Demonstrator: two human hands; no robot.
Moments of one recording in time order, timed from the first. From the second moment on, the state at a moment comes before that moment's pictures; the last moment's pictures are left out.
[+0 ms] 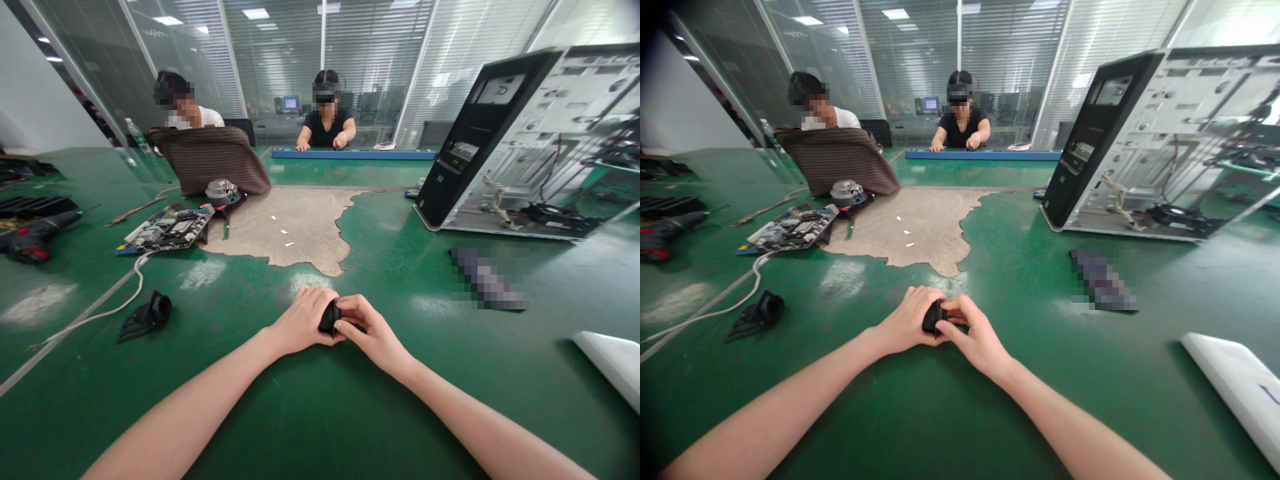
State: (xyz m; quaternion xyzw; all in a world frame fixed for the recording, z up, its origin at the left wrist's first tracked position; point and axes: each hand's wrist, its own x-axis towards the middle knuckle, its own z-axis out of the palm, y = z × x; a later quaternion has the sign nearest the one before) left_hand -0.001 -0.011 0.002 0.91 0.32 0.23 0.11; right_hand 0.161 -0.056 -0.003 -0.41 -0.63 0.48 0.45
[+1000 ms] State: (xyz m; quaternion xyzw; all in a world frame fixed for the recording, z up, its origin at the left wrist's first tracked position) left_hand -0.002 -0.009 0.000 0.92 0.32 0.21 0.11; right_hand 0.165 -0.057 -0.006 -0.40 -0.66 0.47 0.43
